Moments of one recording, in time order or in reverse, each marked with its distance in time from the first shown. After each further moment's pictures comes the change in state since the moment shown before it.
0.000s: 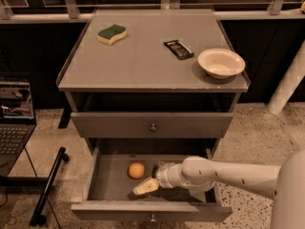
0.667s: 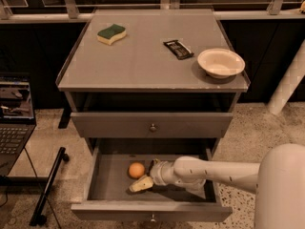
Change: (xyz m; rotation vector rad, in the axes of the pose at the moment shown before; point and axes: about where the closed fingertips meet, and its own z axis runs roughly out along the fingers) arm -0.005 -0.015 0.039 0.030 -0.017 -0.056
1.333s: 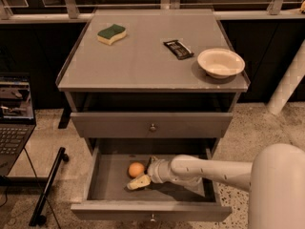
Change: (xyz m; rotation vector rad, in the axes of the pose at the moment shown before) arm -0.007 -0.006 0.022 -0.017 -0.017 -0.021
